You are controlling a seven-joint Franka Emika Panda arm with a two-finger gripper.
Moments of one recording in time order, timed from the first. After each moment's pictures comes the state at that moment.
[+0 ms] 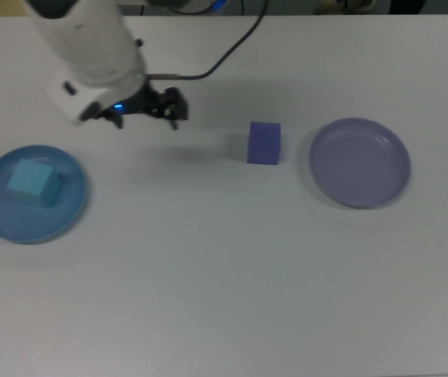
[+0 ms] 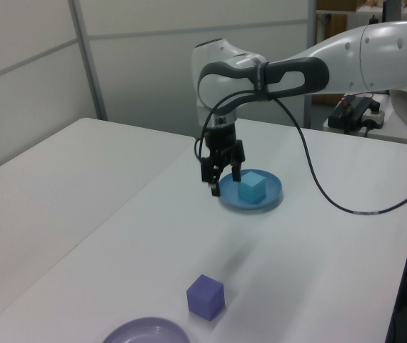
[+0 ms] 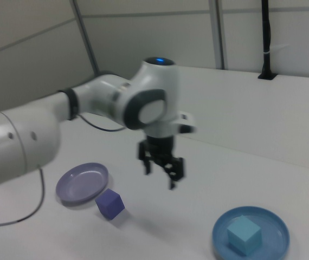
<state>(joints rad) -0.22 0.34 0.23 -1.49 0.02 1.67 -0.01</state>
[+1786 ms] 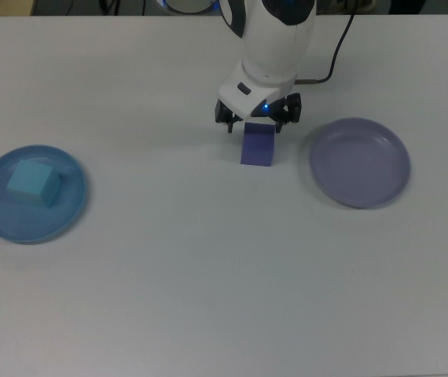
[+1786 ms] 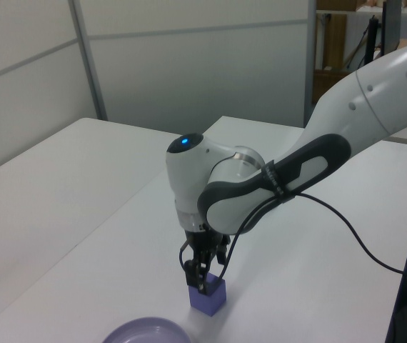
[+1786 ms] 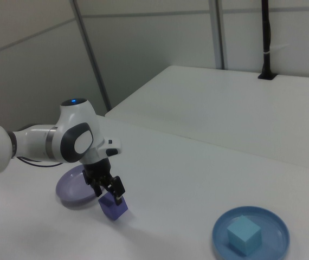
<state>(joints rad) 0.11 0.22 0.22 -1.97 -0.09 2.11 0.28</state>
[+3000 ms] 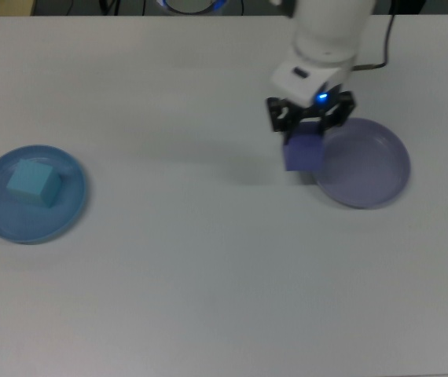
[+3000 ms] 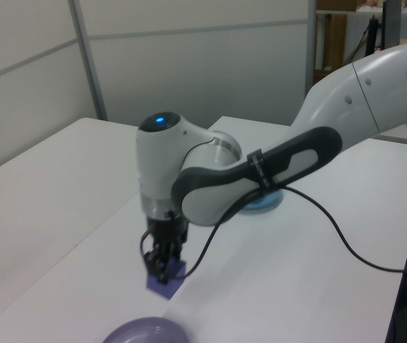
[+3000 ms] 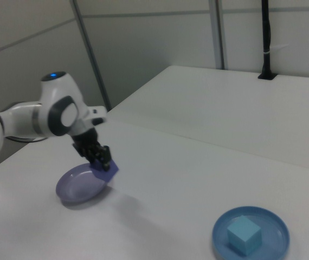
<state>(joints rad) 0.23 0.26 0.22 -1.75 -0.11 2.11 0.33</state>
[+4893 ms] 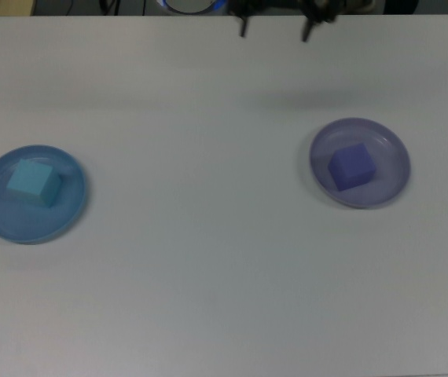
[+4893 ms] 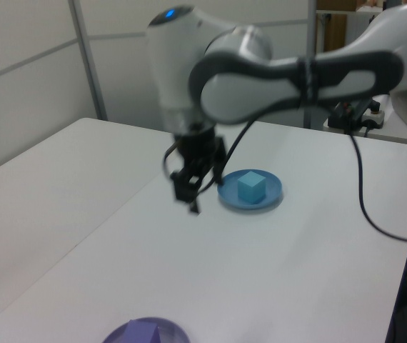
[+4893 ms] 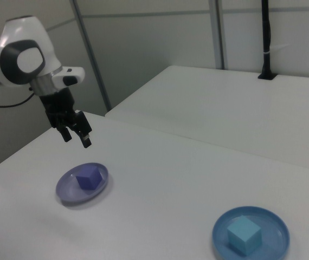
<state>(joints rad) 0.15 0.04 0.19 -1.57 -0.09 1.56 0.32</state>
